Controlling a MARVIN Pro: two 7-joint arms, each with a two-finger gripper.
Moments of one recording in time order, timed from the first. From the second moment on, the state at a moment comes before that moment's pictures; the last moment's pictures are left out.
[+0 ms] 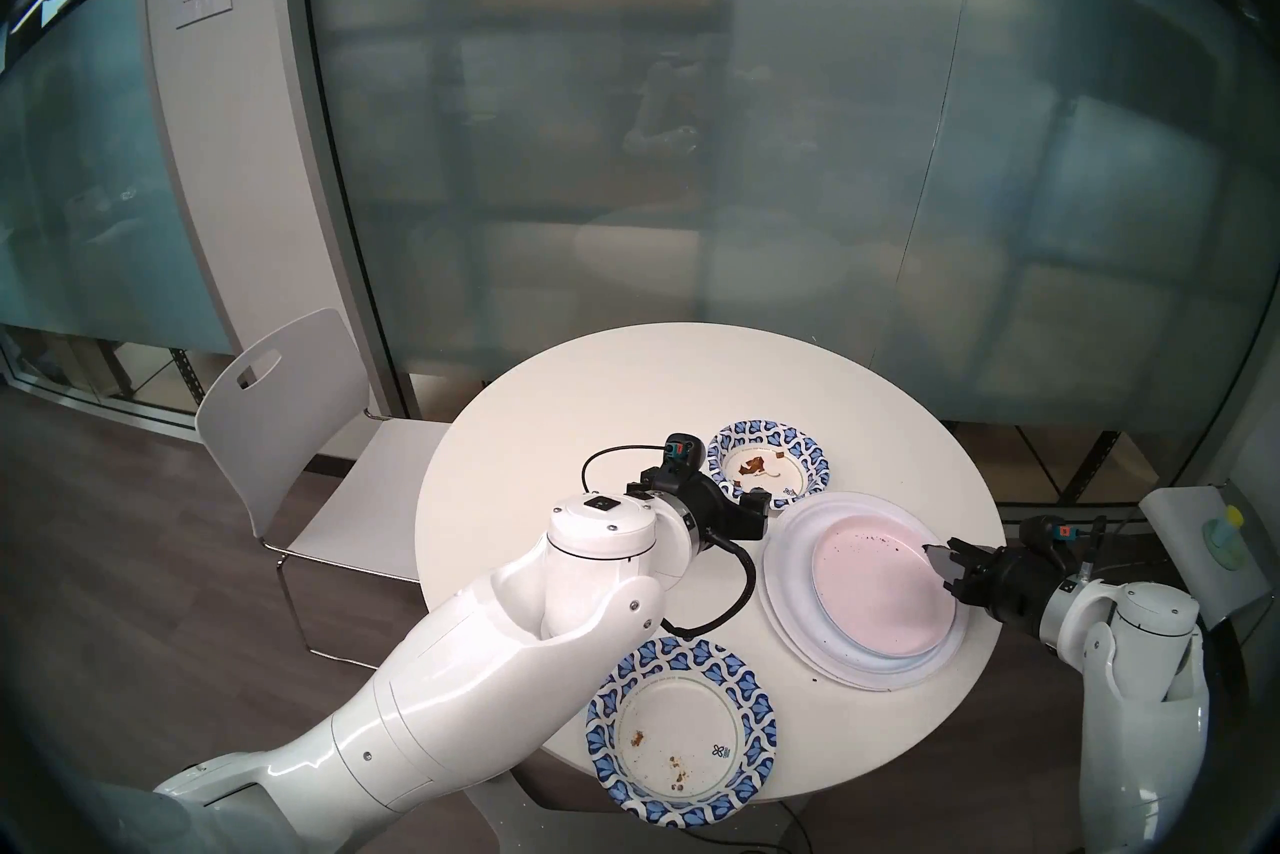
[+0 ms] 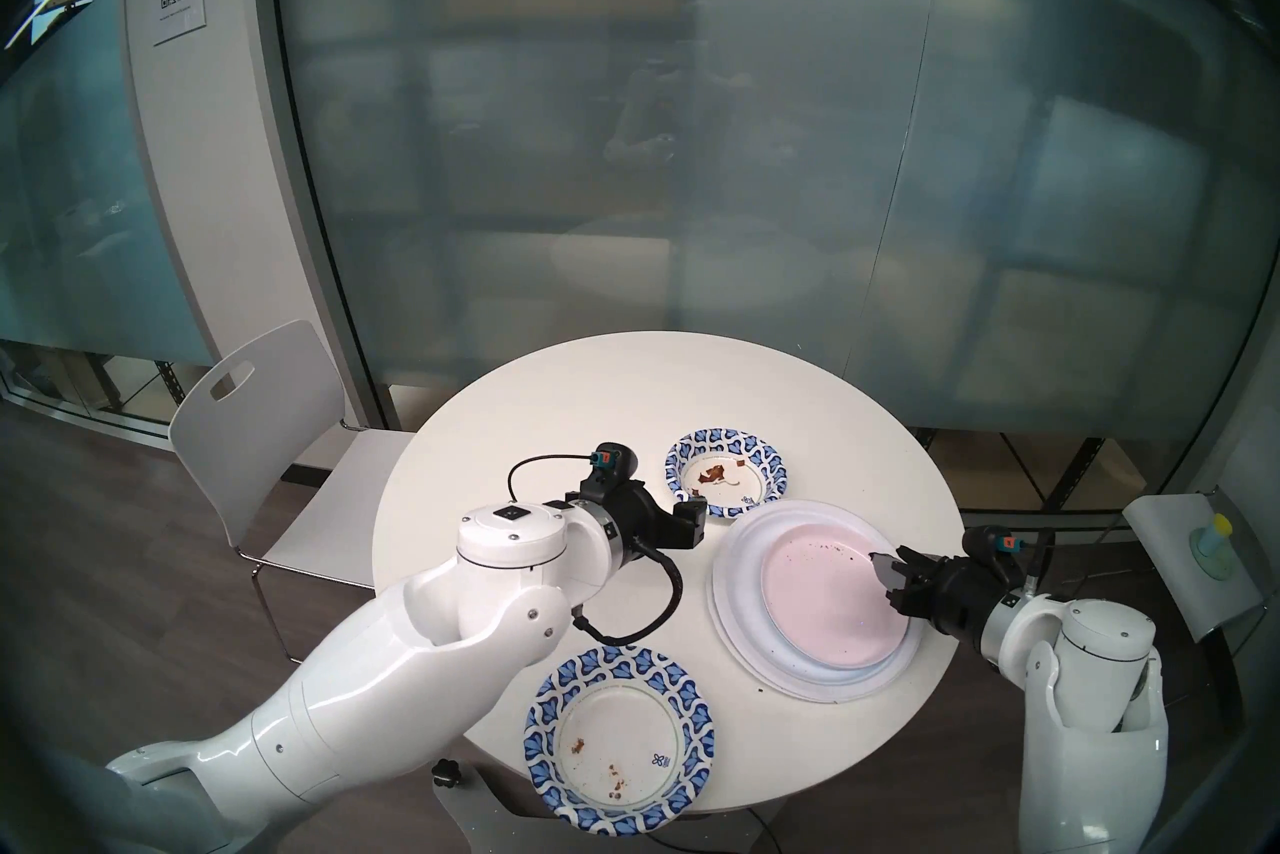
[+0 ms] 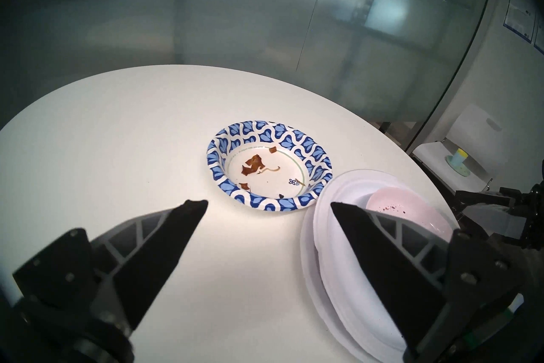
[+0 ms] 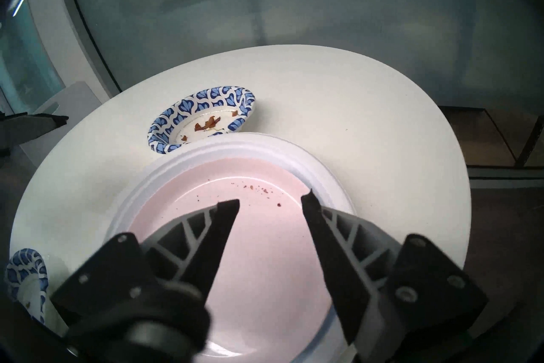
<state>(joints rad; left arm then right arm) 1.37 -1.22 -0.81 -1.92 -0.81 0.58 0.48 -2.00 -1.32 2.08 -2.01 0.29 0.66 0.61</state>
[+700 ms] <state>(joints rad) 1.42 -1.12 -0.80 -1.96 -0.72 0.50 0.44 -1.96 -1.33 2.04 -2.01 0.30 0.64 0.63</state>
